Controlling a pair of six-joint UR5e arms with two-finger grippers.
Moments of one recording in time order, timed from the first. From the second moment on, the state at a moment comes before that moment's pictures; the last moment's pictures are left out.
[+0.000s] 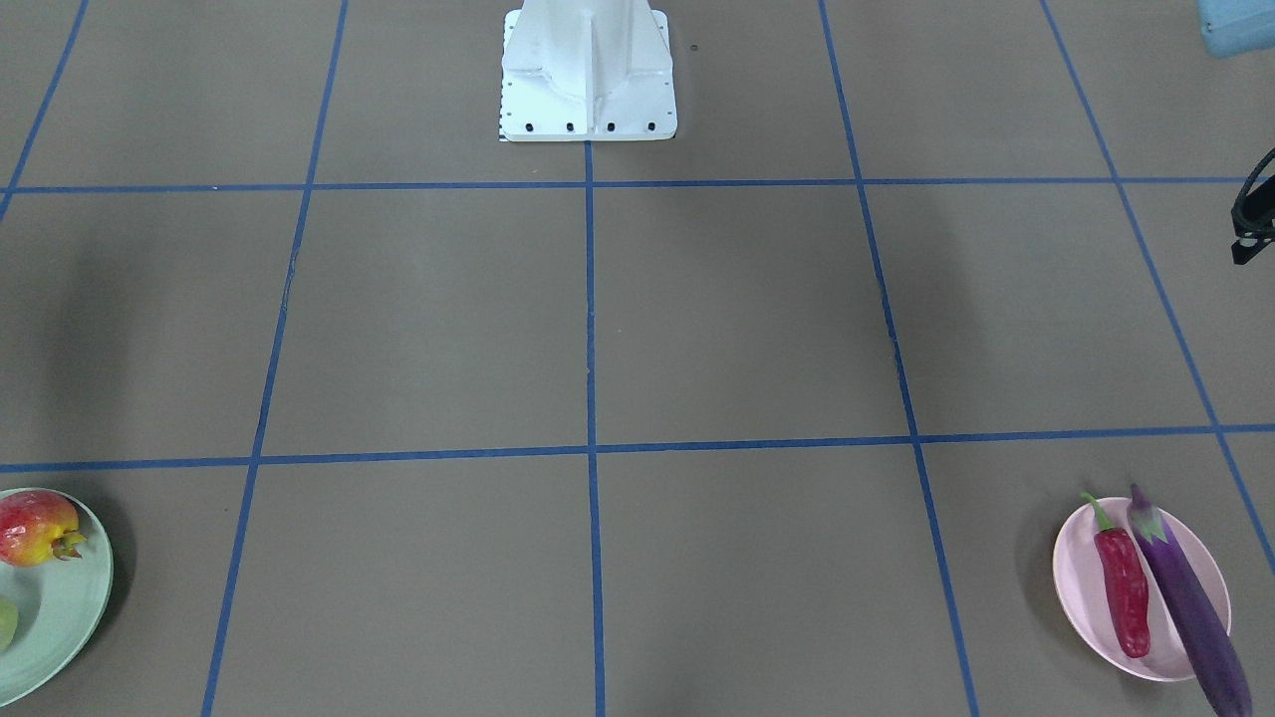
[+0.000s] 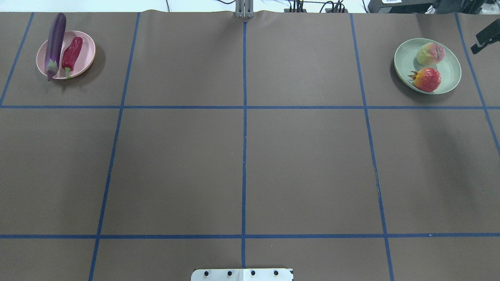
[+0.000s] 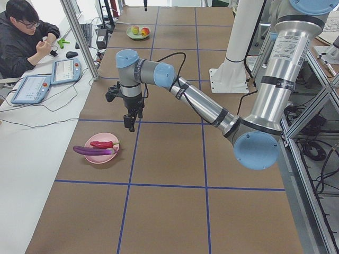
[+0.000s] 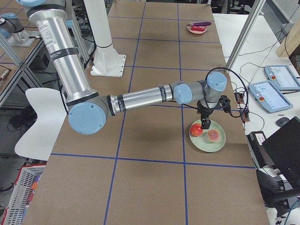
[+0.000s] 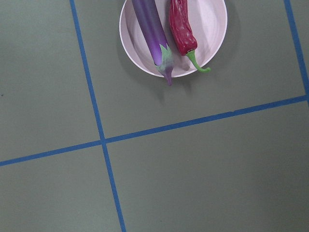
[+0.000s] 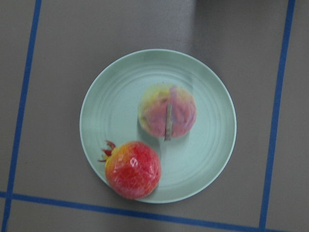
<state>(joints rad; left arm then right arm) -1.39 -1.81 -1.91 -1.14 -2.17 0.02 1.42 -1.26 1.55 -1.65 2.36 0.14</state>
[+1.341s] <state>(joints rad) -1.56 -1.67 -1.68 -1.24 -2.30 0.39 1.56 -1.63 1.77 -1.73 2.38 -0.02</state>
